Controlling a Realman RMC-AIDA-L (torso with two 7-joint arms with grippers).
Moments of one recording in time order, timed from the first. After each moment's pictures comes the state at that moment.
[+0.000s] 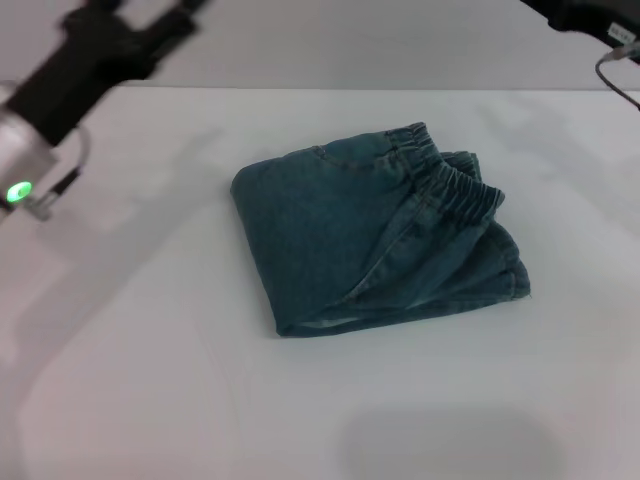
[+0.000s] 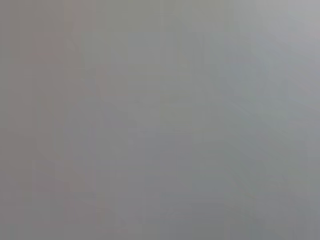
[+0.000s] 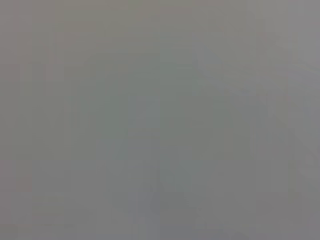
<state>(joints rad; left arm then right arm) -0.44 -2.06 1.25 0.51 0.66 1.25 -0.91 0.62 2.05 -0.88 -0.59 -1.28 -1.01 1.28</state>
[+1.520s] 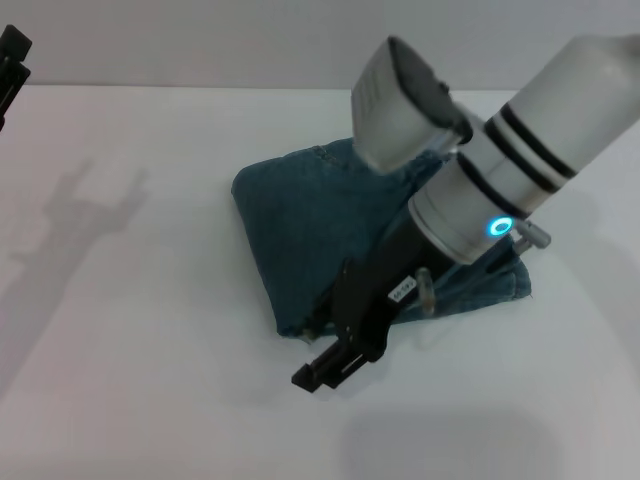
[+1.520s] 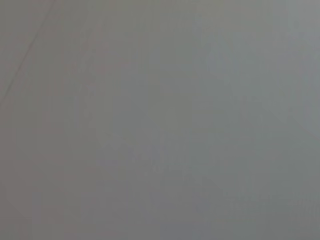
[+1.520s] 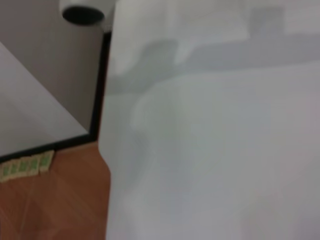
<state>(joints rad) -0.28 -2.06 1.19 0.40 0.46 1.36 -0.83 0.98 2.08 -1.43 -0.75 -2.08 -1.55 2.01</state>
